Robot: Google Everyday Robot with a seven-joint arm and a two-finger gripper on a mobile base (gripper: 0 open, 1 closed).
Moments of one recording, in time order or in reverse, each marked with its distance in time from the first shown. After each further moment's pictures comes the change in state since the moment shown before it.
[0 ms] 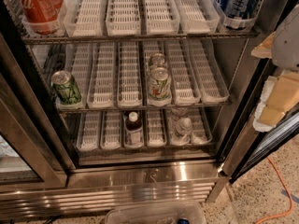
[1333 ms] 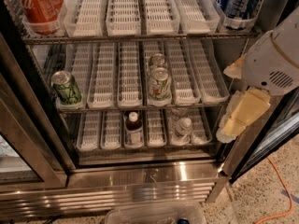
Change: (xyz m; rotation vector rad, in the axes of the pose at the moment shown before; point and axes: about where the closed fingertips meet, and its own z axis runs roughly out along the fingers) arm -0.045 0.025 0.041 -0.102 -0.199 0.087
